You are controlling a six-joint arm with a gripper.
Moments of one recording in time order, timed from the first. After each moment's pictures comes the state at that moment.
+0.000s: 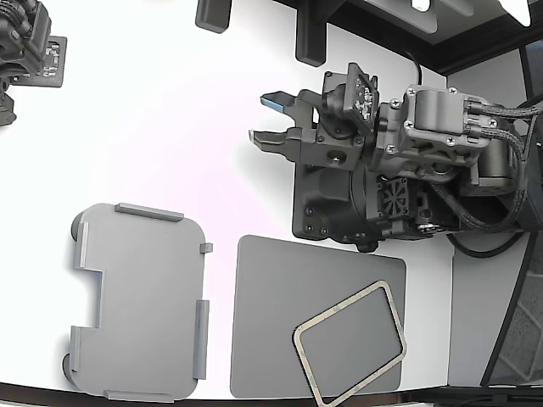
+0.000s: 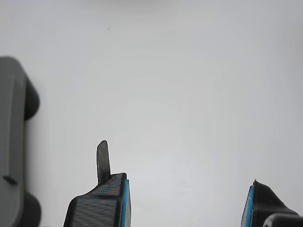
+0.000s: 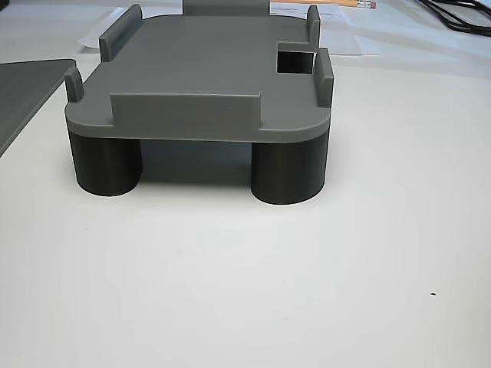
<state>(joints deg) 1.6 168.0 152.4 56.0 9.8 8.3</state>
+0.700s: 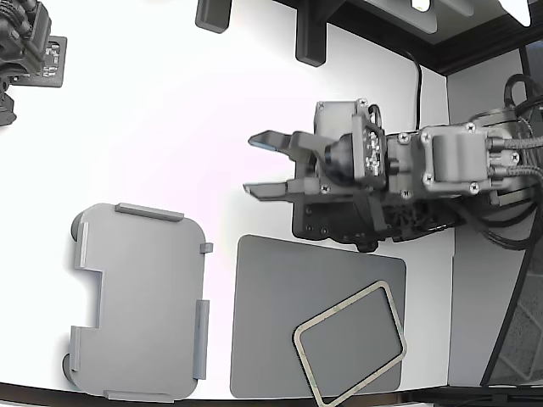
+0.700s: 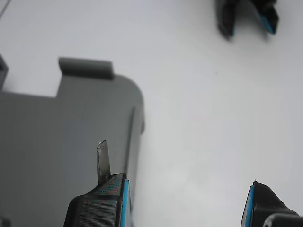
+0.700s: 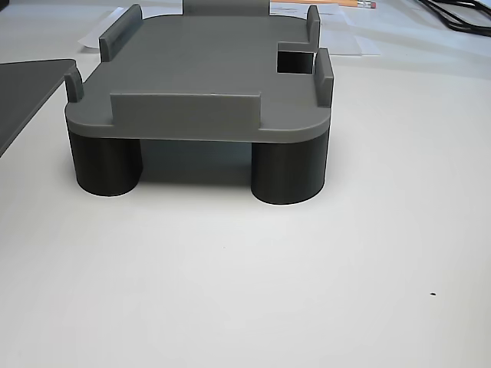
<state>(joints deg) 19.2 152.0 138.6 54.5 12.4 7.5</state>
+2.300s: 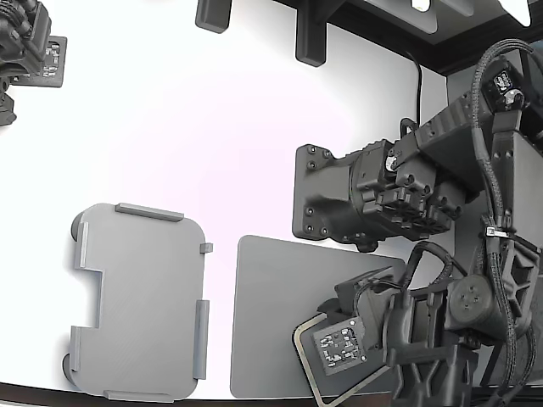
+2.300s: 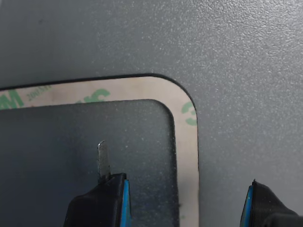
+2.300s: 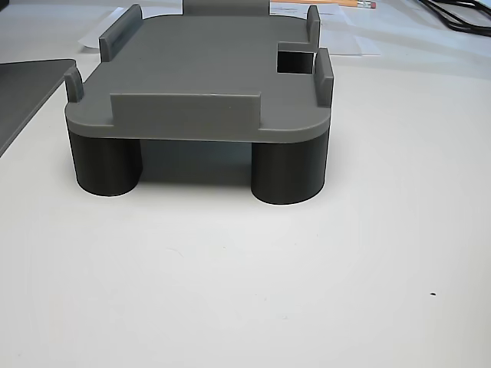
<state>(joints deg) 75.4 113.6 125.0 75.9 4.5 56.1</state>
